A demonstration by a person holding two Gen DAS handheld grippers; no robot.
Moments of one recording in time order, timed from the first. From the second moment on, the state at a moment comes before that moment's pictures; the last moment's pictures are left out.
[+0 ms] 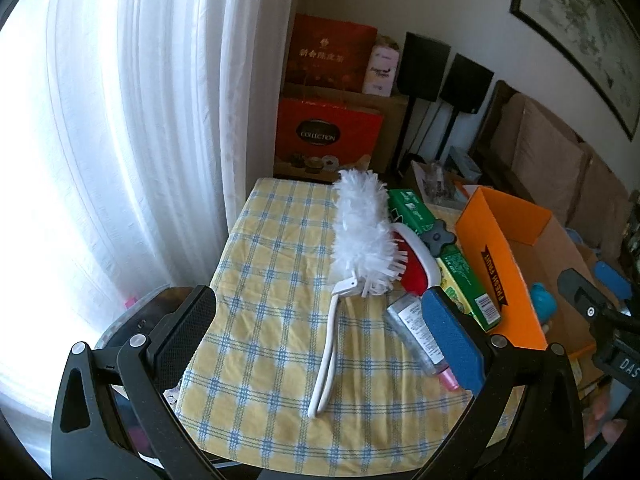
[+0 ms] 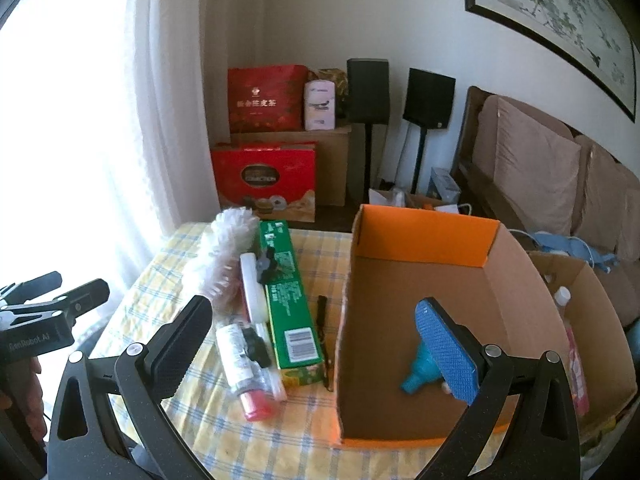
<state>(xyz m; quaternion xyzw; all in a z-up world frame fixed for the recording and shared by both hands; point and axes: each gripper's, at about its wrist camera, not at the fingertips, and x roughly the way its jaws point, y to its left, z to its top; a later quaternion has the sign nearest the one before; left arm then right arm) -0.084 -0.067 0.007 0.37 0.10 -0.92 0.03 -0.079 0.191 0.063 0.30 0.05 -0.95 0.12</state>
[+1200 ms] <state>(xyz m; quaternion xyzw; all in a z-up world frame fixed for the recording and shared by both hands) -0.121 -0.004 -0.055 0.44 0.09 -0.89 -0.08 -0.203 0.138 0.012 0.41 0.02 -0.89 0.20</state>
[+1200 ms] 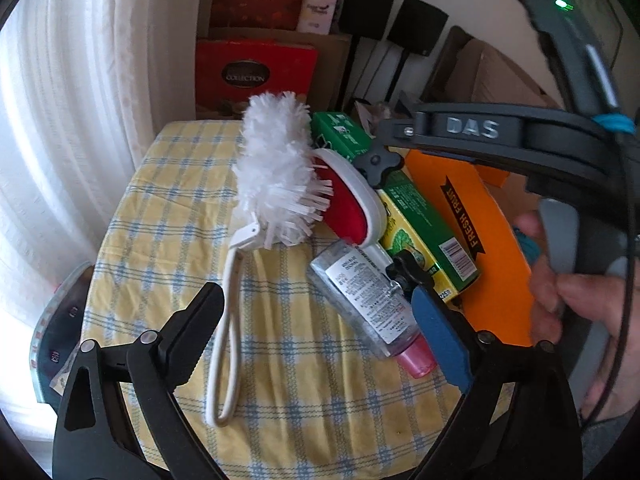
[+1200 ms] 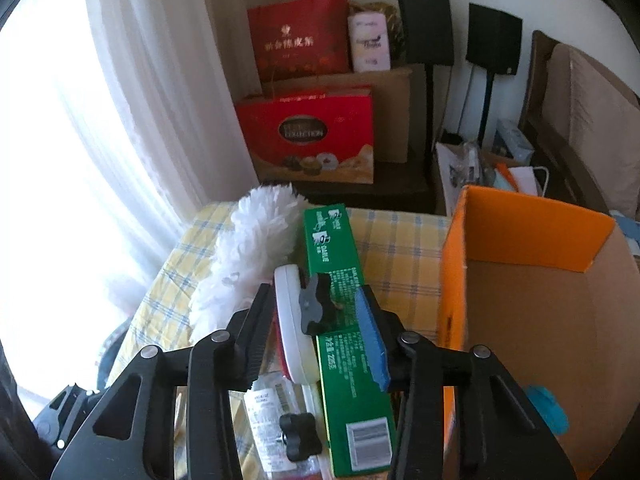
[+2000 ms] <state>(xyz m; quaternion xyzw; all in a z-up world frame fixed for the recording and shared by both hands) -0.146 0.017 -0.074 0.46 0.15 -0.86 -0.15 -0.223 0.134 -0.002 0.45 0.04 -0.87 0.21</state>
